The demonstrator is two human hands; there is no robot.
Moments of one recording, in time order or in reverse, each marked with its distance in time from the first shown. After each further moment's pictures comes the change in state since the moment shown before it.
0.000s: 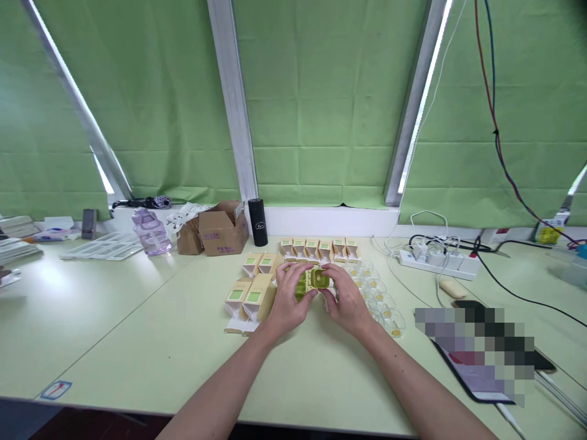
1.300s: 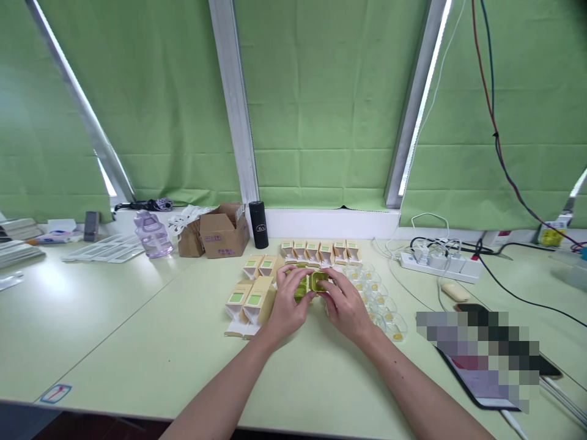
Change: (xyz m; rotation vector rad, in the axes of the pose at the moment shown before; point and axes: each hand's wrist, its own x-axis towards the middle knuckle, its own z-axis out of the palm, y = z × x) left_hand -0.001 0.001 -0.001 -0.029 0.032 -0.011; right_hand -0.002 -0.003 0.003 -0.089 0.011 -0.062
